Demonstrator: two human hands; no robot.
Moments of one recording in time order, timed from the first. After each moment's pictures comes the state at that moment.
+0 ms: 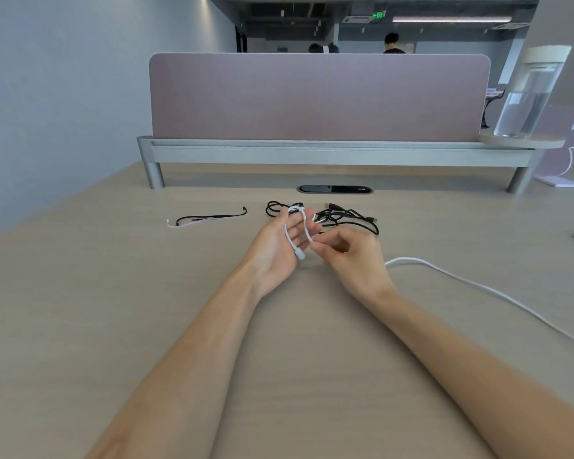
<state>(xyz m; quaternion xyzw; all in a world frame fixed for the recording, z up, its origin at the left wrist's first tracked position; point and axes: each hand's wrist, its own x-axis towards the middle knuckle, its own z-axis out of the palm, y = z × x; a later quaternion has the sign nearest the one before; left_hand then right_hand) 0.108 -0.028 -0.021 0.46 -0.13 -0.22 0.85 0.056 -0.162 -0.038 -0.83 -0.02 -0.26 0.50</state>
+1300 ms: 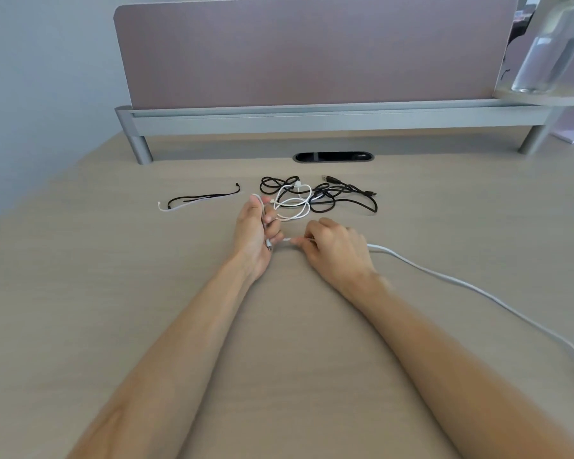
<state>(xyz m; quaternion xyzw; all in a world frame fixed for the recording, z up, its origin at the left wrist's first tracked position) 0.132 -0.024 -0.032 0.49 -0.01 -0.09 0.87 0.072 -0.155 -0.043 -0.96 -0.03 -0.22 0.15</state>
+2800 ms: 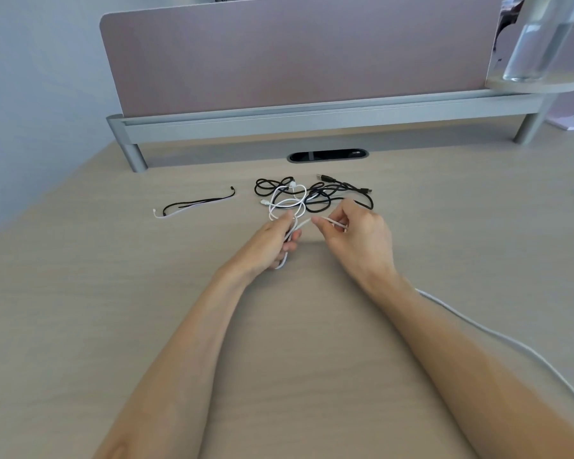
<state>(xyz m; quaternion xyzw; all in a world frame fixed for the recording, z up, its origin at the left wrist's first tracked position) 0.114 -0.026 -0.018 0.80 -0.14 -0.20 0.55 0.060 -0.176 -0.028 -0.89 0.10 -0.30 0.33</state>
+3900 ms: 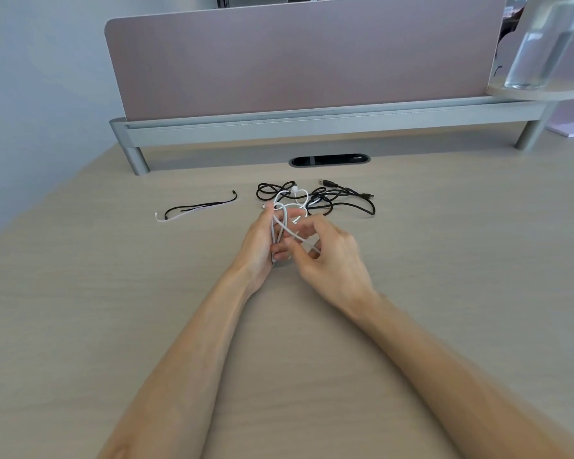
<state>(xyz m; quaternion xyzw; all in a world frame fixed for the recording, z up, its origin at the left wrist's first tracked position) 0.120 -0.027 -0.027 0.62 -0.10 -0.17 0.76 0.046 -0.138 -0.030 -0.87 -0.04 -0.27 0.42</state>
